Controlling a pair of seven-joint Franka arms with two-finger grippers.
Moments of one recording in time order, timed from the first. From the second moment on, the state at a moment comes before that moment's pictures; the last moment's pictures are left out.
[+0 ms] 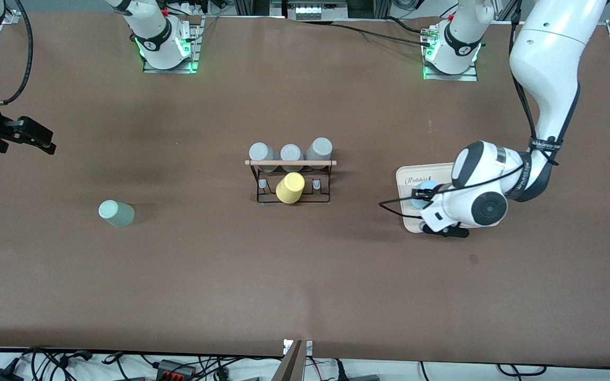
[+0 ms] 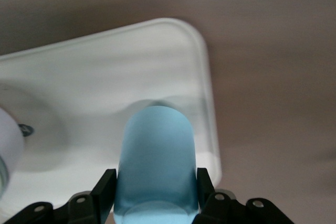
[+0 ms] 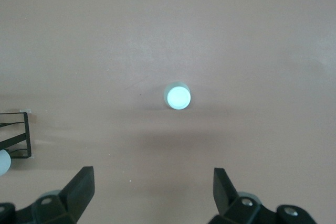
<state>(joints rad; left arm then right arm) 0.01 0.63 -0.33 -1.61 0.06 1.85 -0.19 0.01 0.07 -0.01 -1.56 -0.03 1.67 0.01</state>
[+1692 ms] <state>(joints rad) -0.36 0.79 -0.35 -1.11 -0.07 1.79 -0.50 -0.04 0.46 -0.02 -1.73 -0.04 2.08 -0.06</state>
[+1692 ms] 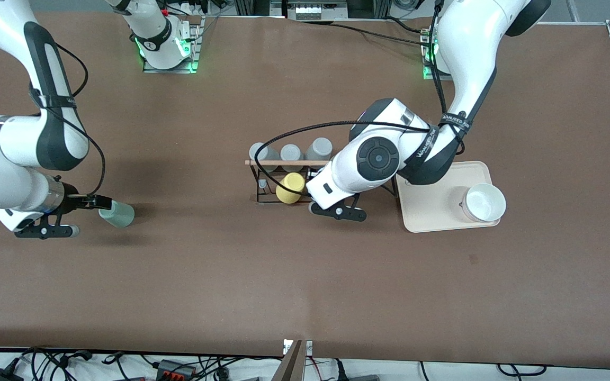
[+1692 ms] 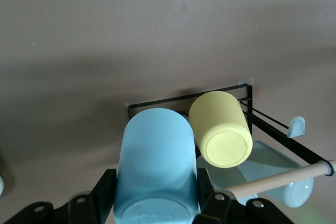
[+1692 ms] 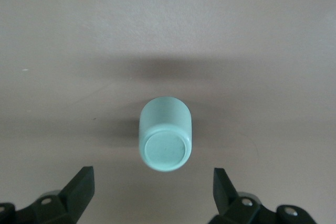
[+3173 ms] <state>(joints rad) 0.03 0.56 -0.34 -1.16 0.04 1.62 -0.46 -0.04 0.49 -0.01 -1.81 -0.04 2.22 -0.16</state>
